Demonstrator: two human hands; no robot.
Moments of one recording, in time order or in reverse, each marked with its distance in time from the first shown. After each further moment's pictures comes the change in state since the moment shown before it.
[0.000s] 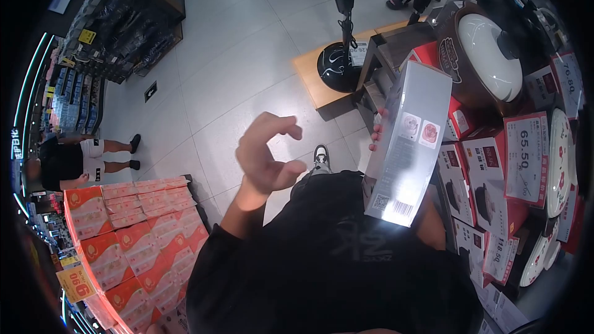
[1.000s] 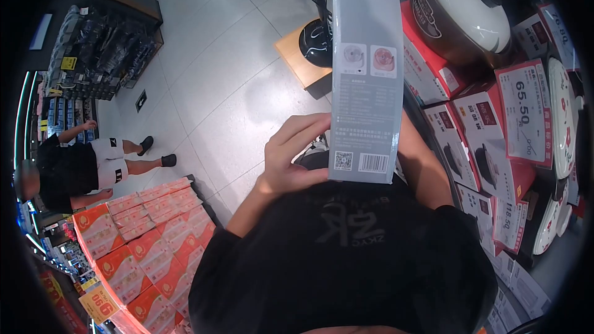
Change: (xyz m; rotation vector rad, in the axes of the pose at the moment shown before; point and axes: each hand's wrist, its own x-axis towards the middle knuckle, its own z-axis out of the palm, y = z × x) left_hand -0.026 0.024 0.047 -0.184 -0.289 -0.153; right_hand 0.053 -0.034 0.085 0.052 0.044 0.027
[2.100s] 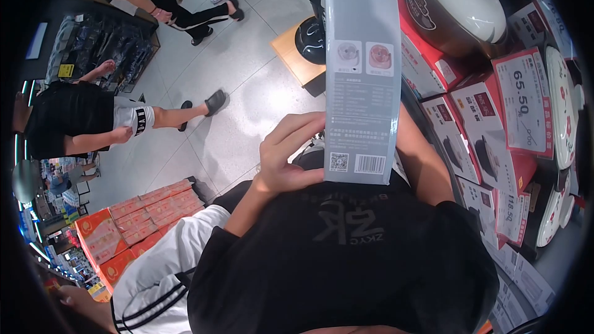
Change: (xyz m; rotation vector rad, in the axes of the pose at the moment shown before) left_hand 0.000 0.002 -0.001 -0.003 -0.008 0.022; right_hand -0.009 -0.006 0.011 0.004 0.011 0.053
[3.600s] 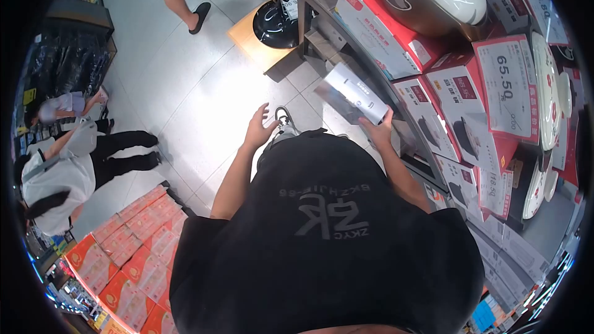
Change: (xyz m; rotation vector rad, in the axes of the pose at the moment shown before) left_hand -0.175 -0.227 0.066 0.068 -0.268 -0.939; right_hand -0.112 0.103 -0.224 -1.135 0.990 -0.459
